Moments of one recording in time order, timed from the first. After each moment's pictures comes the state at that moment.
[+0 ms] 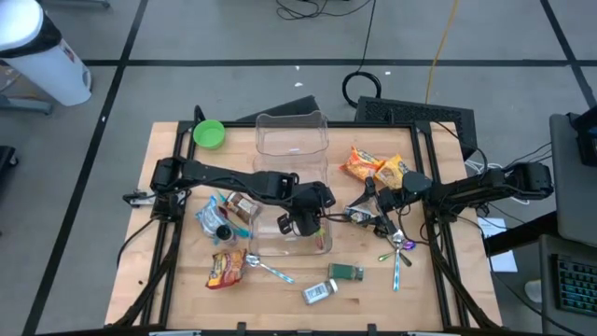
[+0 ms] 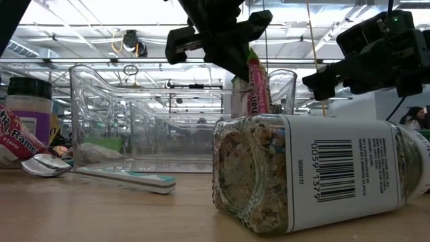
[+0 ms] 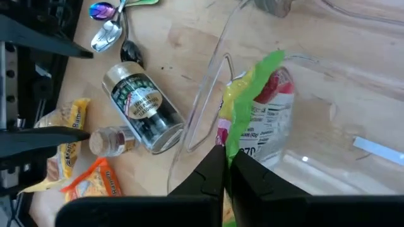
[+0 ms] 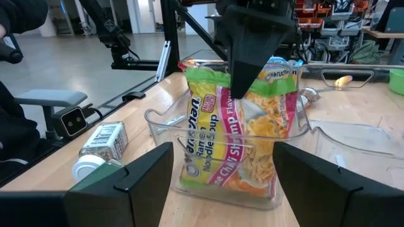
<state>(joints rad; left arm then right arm) -0.07 1.96 1.65 -0.65 0.08 1.11 -0.15 1.10 0.07 0.94 -0.49 0.00</state>
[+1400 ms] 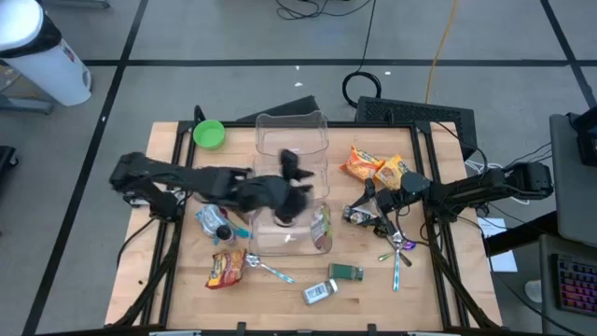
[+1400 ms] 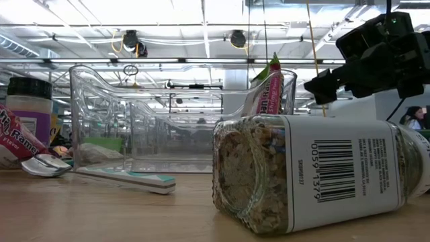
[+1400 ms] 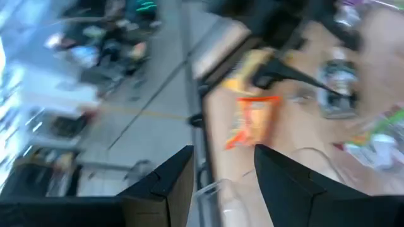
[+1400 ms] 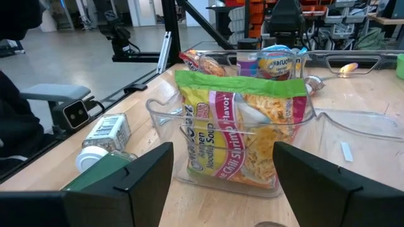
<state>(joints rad) -0.23 1.61 1.65 -0.53 -0.66 0.67 -0.15 1.10 0.07 0.90 -0.50 0.00</state>
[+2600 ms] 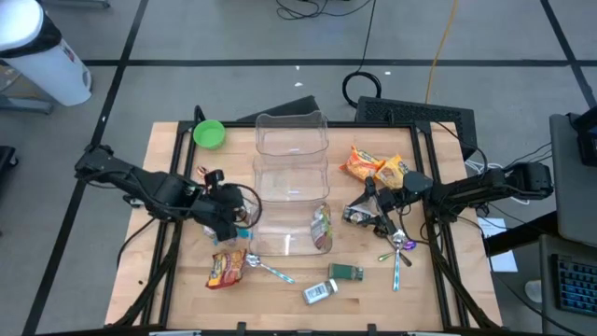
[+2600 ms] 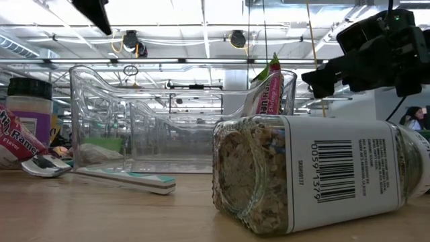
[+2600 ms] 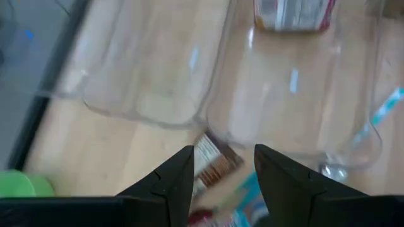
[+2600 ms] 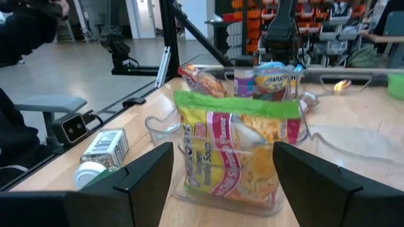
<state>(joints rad) -0.38 1.26 1.26 -1.18 -0.42 -0.54 -0.15 1.10 0.07 0.98 -0.49 0.01</state>
